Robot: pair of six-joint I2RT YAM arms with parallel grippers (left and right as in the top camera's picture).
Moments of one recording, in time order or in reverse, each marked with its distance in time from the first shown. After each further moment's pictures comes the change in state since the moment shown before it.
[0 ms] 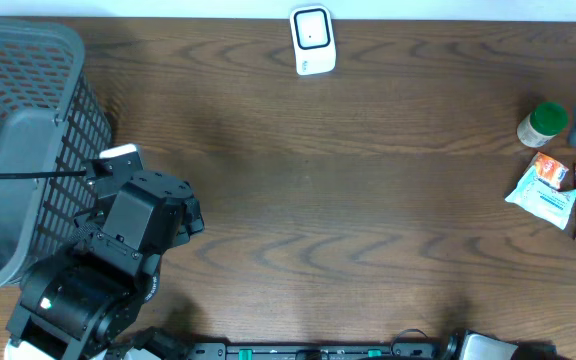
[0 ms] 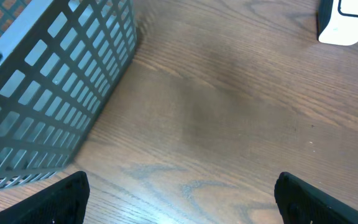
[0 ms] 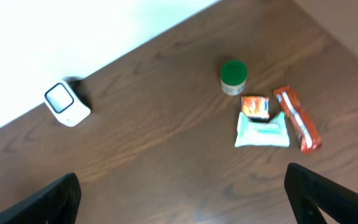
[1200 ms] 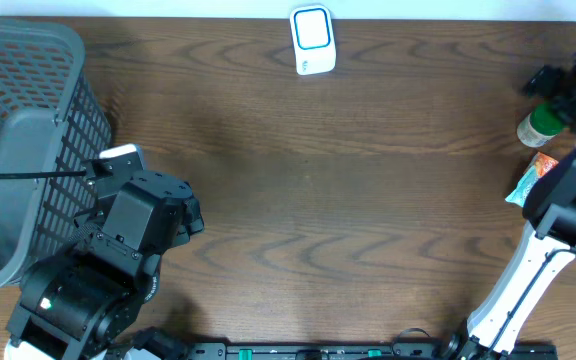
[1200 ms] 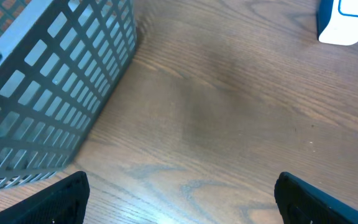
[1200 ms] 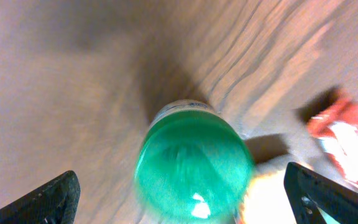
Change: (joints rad) left arm 0.000 0.000 0.000 0.000 0.000 0.000; right arm -0.099 0.954 -0.047 0.459 0.204 0.208
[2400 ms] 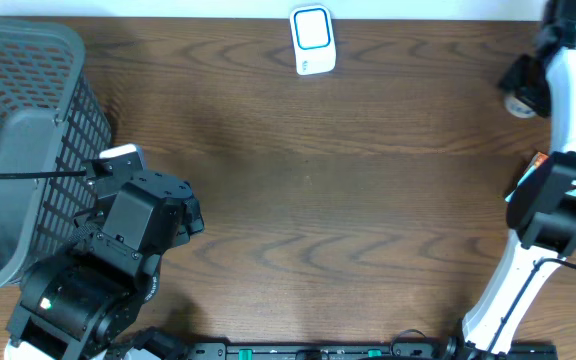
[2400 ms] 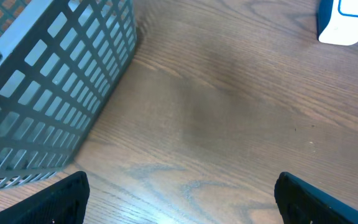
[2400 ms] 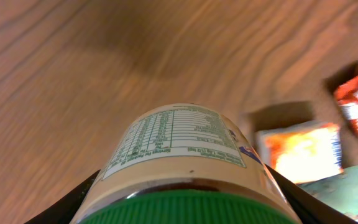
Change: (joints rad) left arm 0.000 0.000 0.000 0.000 0.000 0.000; right arm 0.129 -0.099 -0.166 0.050 0.071 0.047
